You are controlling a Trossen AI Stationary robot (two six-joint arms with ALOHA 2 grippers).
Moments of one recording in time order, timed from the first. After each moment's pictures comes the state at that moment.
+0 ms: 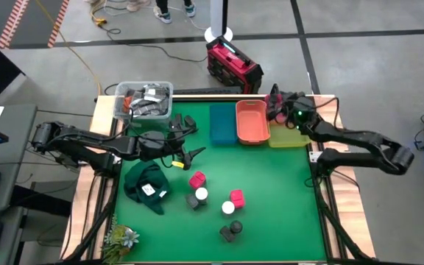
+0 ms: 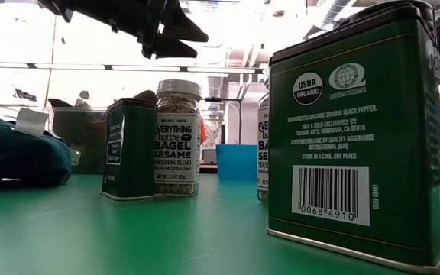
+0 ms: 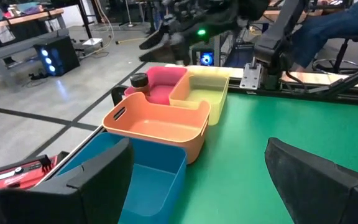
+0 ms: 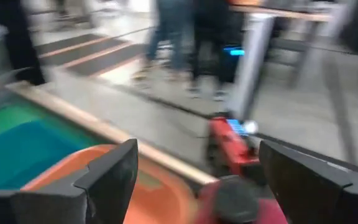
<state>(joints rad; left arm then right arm) -0.03 1.23 0.75 0.32 -0.43 -0.01 -0.71 1.01 0.37 0.43 0.30 0.00</state>
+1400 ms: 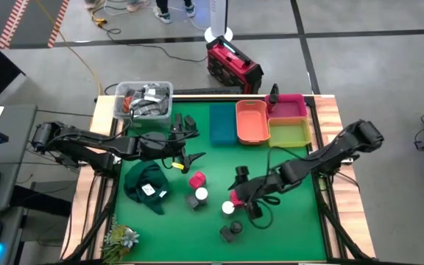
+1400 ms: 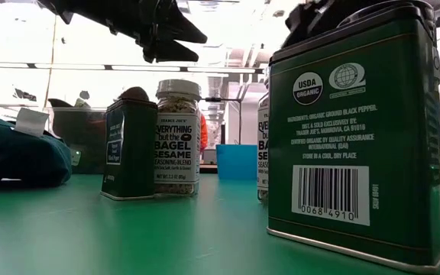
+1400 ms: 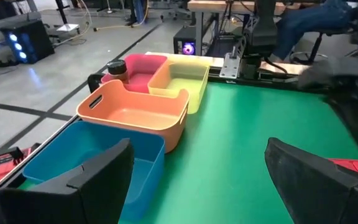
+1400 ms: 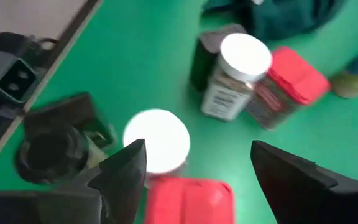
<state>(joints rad) -0.03 1.22 0.75 0.27 -0.35 -0.06 0.41 1.52 1.04 -0.25 0.13 0.04</state>
